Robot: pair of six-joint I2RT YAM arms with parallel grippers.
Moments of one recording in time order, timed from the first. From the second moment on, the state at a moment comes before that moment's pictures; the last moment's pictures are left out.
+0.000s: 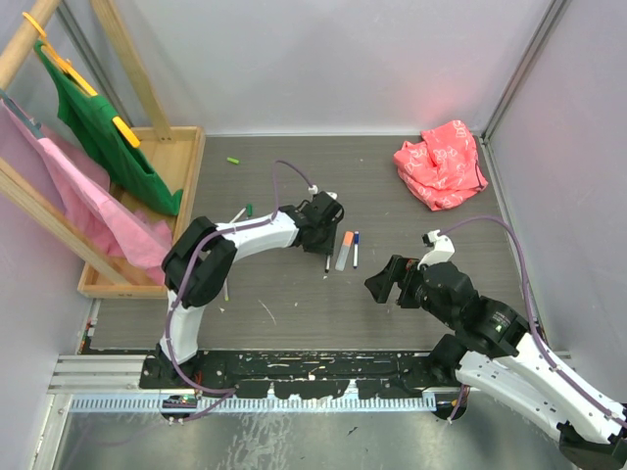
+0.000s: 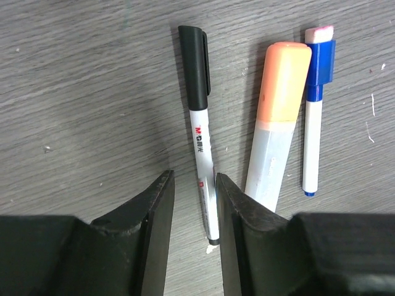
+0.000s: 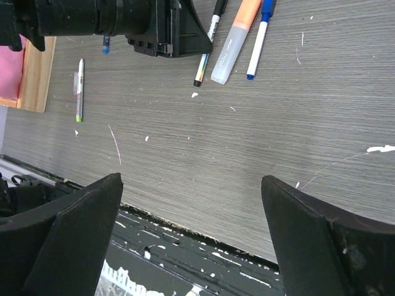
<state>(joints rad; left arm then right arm) -0.81 2.04 1.44 -0.42 -0.09 -0.58 0.82 0.48 0.66 -0.73 0.23 0.77</state>
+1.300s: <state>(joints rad) -0.55 1.04 0.84 -0.68 -0.34 -0.59 0.82 0.64 0.59 -0.56 0.14 0.81</state>
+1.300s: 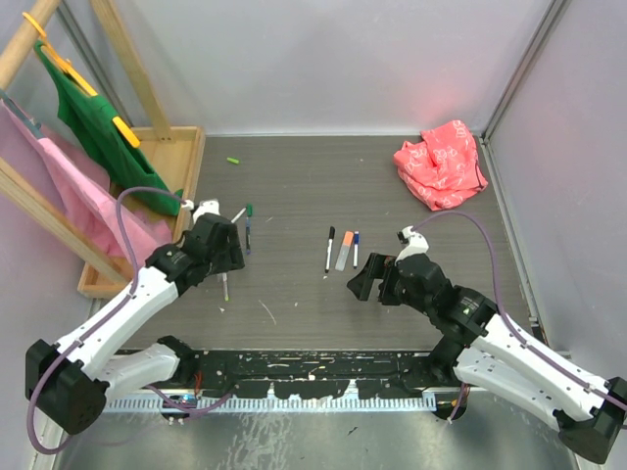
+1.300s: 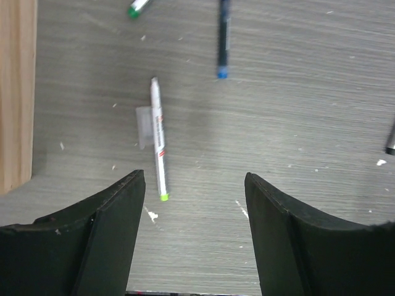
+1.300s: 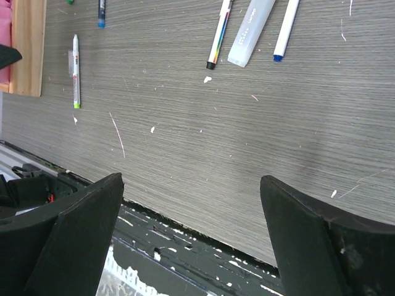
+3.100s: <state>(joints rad) -0.38 1.33 0.65 -0.53 -0.21 -0.72 0.82 0.67 0.54 -0.48 0.10 0.85</state>
